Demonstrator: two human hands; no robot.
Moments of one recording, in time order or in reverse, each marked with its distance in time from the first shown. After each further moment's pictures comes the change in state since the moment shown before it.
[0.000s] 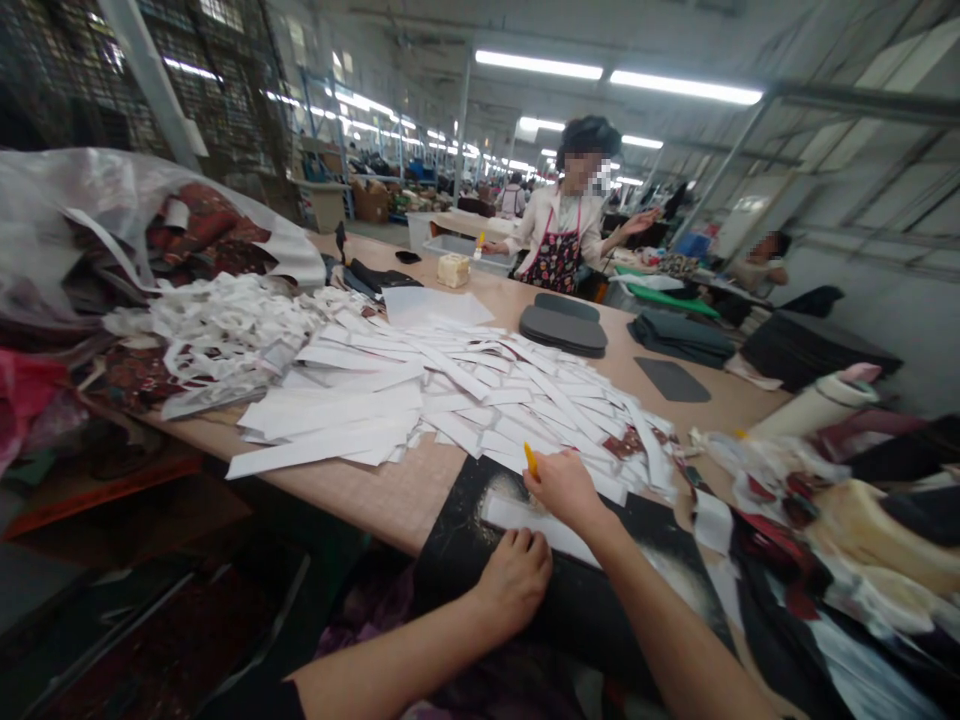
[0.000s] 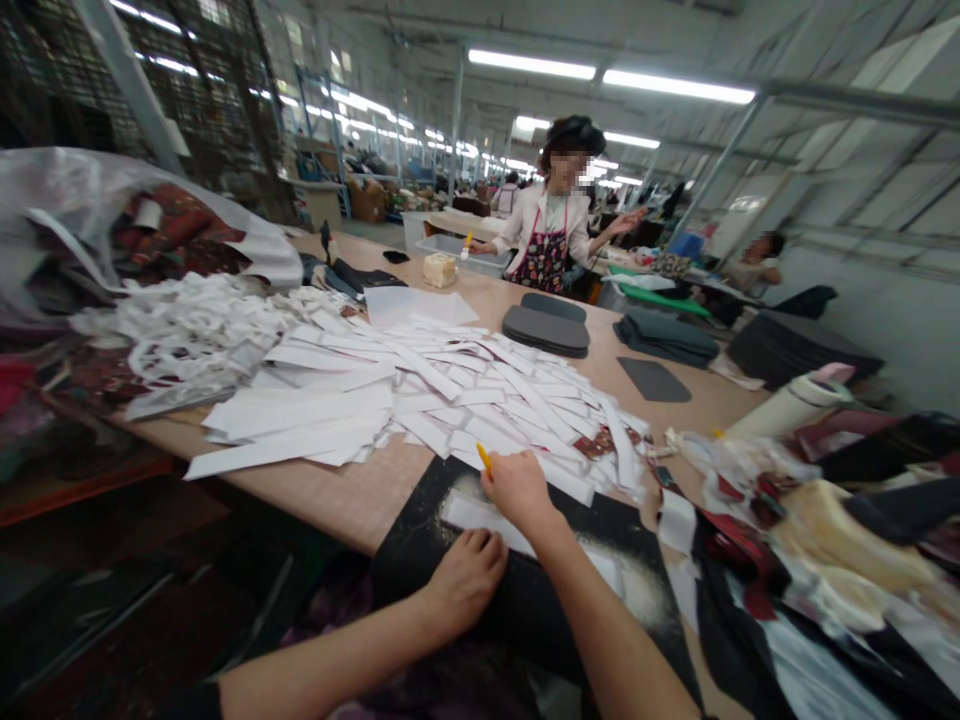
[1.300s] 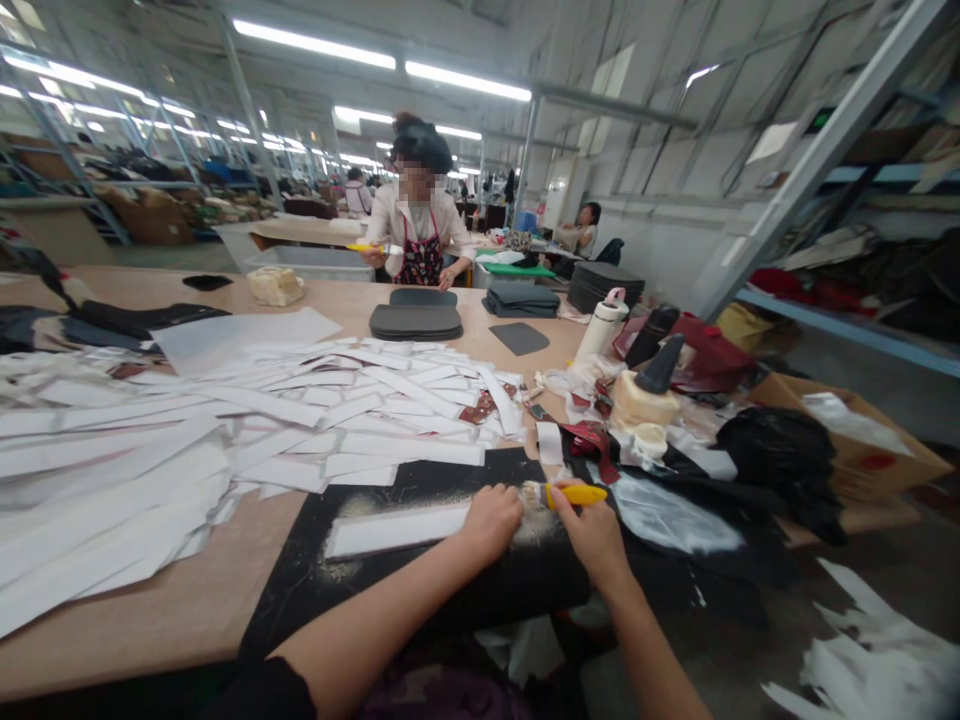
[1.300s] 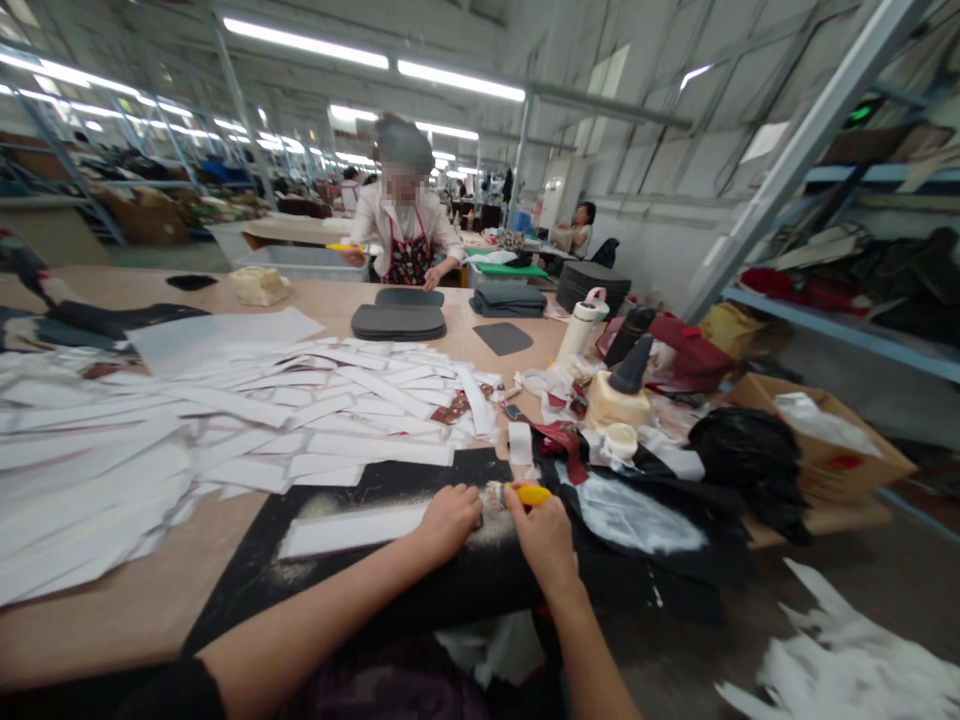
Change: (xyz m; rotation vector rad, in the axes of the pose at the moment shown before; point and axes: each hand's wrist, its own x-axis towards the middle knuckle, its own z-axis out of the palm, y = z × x) left_hand 0.149 0.091 0.016 -0.189 -0.184 0.187; right_hand -0.214 0.149 0.011 0.388 0.541 0.719
